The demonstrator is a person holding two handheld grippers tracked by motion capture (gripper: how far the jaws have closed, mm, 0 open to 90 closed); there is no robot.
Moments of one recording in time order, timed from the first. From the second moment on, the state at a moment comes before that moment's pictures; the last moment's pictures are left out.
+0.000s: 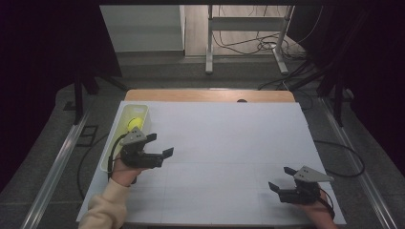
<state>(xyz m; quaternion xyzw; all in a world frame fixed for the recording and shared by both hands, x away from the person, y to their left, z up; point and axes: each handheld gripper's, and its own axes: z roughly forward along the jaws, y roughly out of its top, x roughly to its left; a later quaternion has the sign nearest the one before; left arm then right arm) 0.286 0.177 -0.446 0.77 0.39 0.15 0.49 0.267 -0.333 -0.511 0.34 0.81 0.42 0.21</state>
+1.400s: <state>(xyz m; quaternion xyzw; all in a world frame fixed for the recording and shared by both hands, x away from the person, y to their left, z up) 0.235 0.164 -0.510 0.80 0.36 0.14 0.46 0.267 -0.324 -0.511 0.34 0.81 0.43 0.19</state>
